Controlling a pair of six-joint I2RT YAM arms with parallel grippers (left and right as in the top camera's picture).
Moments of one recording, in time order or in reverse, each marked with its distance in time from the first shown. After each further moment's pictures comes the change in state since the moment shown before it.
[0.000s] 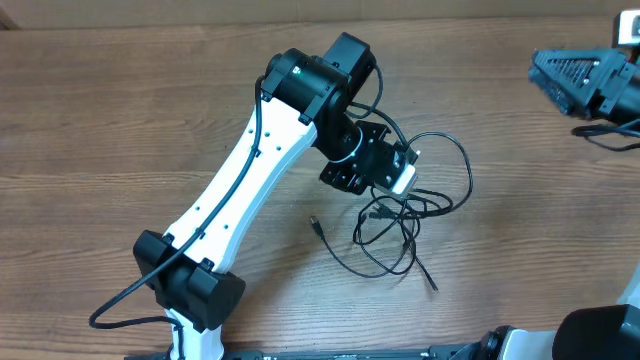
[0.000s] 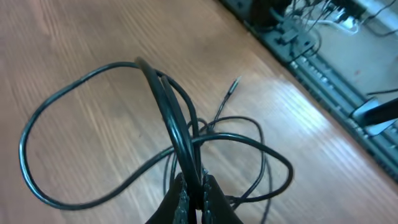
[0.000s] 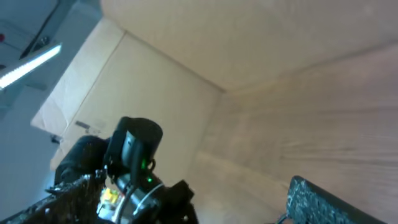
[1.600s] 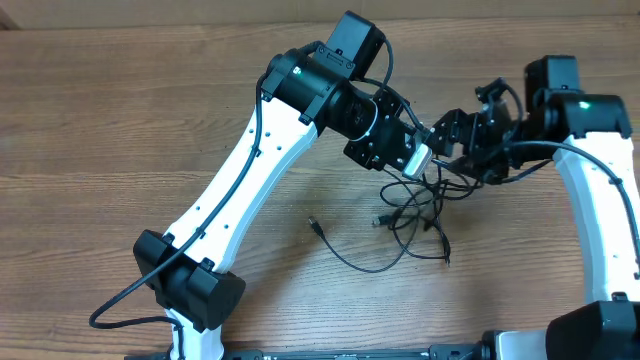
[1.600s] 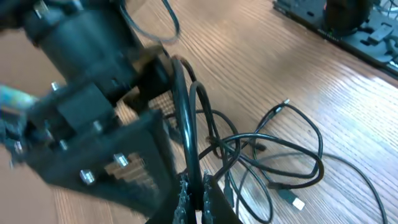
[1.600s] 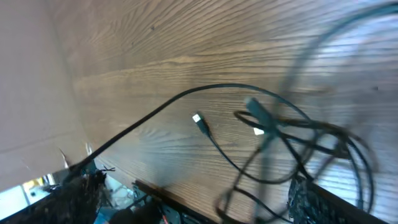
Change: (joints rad) left arm 0.000 0.000 -0.005 0.322 0.099 -0.003; right arm 0.442 0.018 -0.140 -0.308 0.748 0.096
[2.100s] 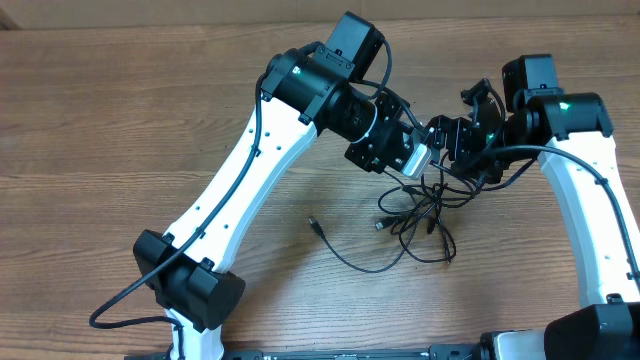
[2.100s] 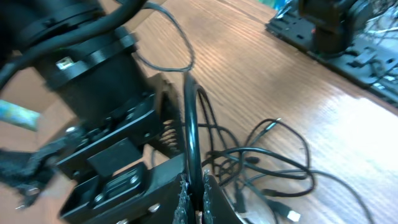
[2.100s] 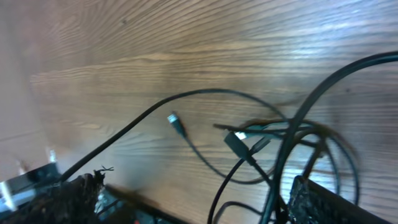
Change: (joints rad) left arm 0.001 0.000 0.000 -0.029 0.067 -0.003; right arm 0.070 0.001 0.000 0.022 0.164 -0.003
